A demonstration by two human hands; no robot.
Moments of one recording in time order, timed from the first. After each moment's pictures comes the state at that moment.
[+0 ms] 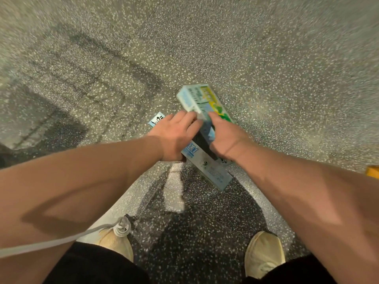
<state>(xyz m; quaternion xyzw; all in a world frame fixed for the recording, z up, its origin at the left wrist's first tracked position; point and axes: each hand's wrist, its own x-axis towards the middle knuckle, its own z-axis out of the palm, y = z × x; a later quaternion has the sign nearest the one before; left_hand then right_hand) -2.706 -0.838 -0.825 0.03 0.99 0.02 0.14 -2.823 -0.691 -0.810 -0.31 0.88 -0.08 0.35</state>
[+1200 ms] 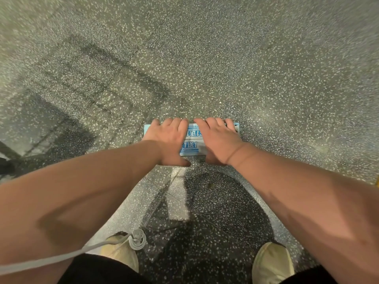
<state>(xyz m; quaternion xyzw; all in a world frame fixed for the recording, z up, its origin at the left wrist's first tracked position) -2.701 -0.860 -0.811 -0.11 0.97 0.01 0.24 -2.820 -0.717 -0.824 -0.54 0.82 0.02 0.21</state>
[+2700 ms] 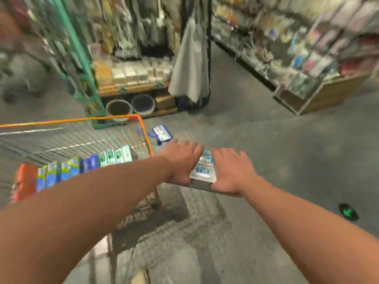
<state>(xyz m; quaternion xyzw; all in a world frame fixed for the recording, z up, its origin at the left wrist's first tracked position) -2.432 -0.980 0.075 -0.31 0.95 -0.05 0.08 -2.605 -0.907 0.070 -0.72 0.69 0.09 0.03</state>
